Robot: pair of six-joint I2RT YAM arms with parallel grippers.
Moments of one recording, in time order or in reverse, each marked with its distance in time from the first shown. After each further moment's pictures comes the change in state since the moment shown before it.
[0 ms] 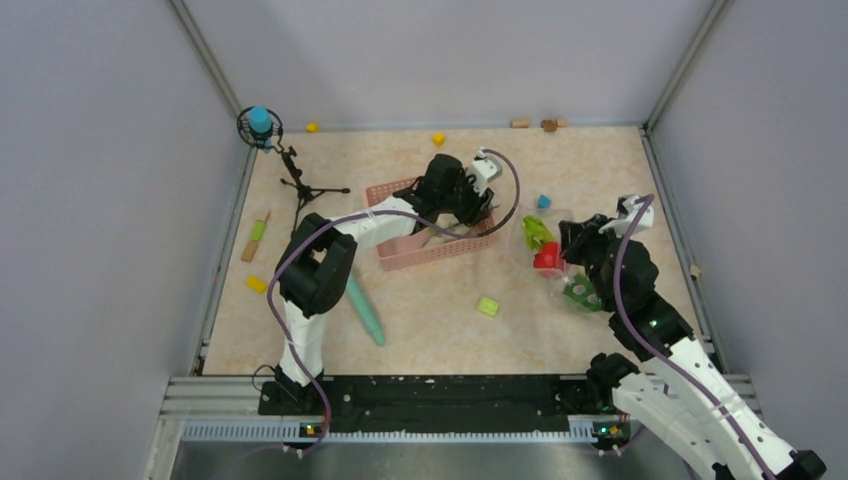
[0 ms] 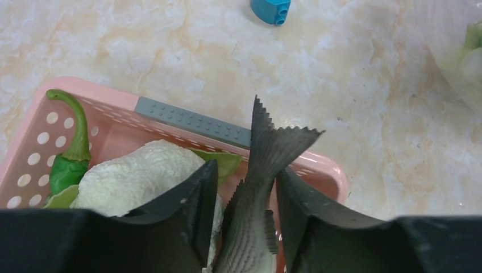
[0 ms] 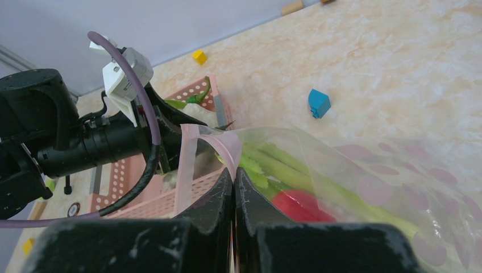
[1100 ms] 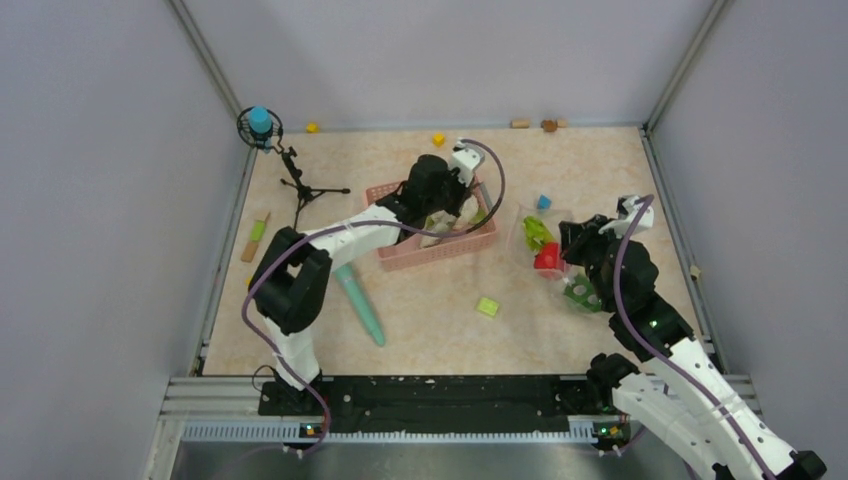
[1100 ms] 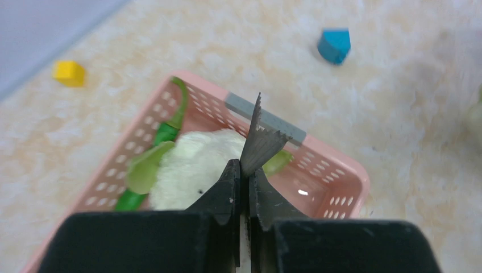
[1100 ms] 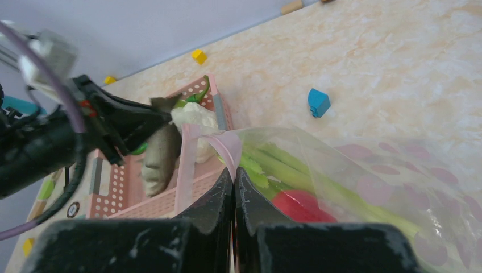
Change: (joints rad) left arm -0.001 -0.115 -0.109 0.087 -0.196 -0.051; right arm 0.000 0.000 0.000 -0.003 0.000 0.000
